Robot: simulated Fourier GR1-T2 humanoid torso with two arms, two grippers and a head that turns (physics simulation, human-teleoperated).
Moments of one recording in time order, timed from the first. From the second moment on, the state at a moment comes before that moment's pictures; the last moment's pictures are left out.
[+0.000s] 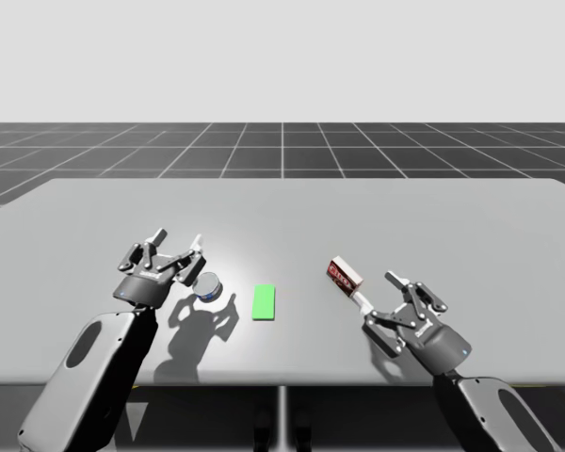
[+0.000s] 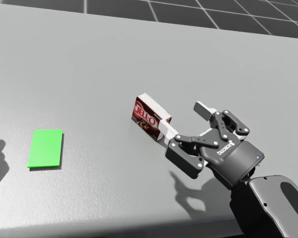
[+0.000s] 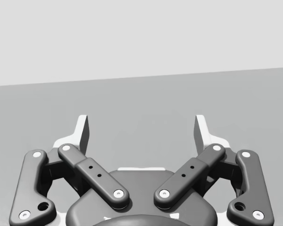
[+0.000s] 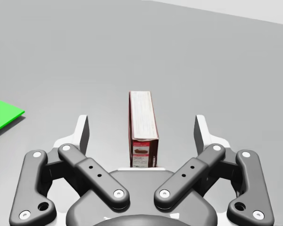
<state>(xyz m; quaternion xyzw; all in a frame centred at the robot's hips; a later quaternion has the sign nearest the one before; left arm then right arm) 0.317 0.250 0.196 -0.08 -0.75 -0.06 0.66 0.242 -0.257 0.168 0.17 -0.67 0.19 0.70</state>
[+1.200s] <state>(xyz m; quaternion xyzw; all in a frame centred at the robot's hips) 0.316 0.248 0.196 -0.08 -0.75 -0.07 0.66 0.297 -0.215 0.126 0.15 -0.62 0.20 0.75</state>
